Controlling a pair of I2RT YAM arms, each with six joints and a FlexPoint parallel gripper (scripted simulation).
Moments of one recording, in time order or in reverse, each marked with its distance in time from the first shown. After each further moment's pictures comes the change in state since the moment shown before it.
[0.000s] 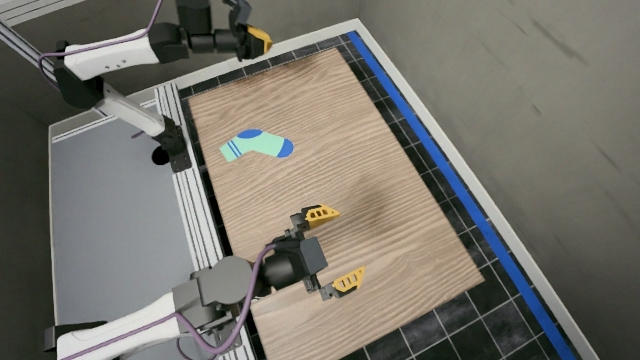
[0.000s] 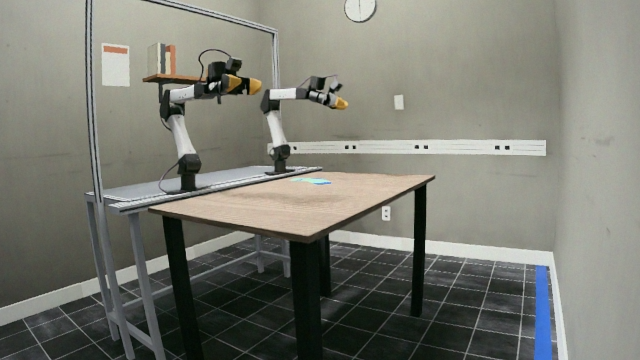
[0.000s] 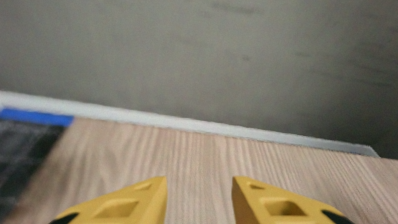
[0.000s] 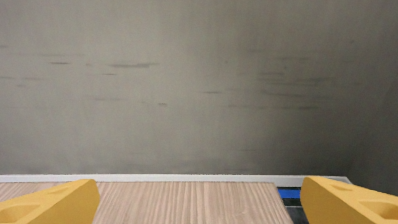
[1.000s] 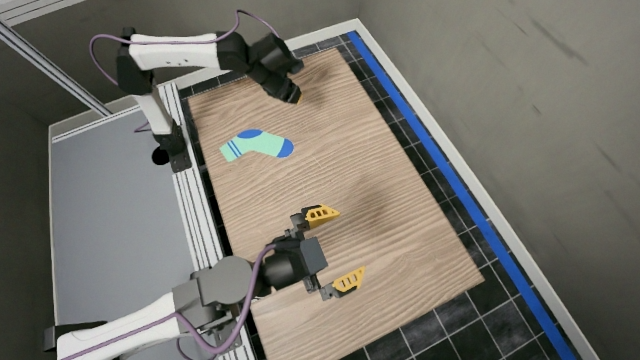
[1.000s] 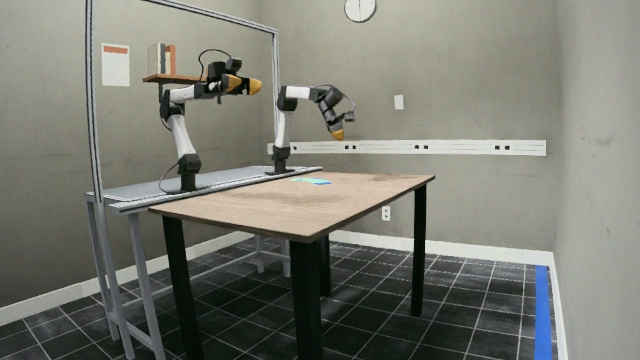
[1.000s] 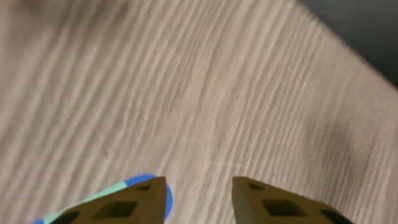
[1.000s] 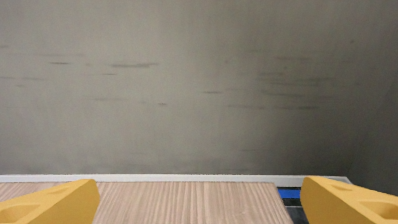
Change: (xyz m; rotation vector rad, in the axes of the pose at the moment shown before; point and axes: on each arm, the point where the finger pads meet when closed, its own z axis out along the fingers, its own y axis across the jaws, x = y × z) left arm 0.157 -0.053 0.077 -0.228 0.695 -0.410; right arm 0.000 0.000 0.000 0.000 0.000 0.000
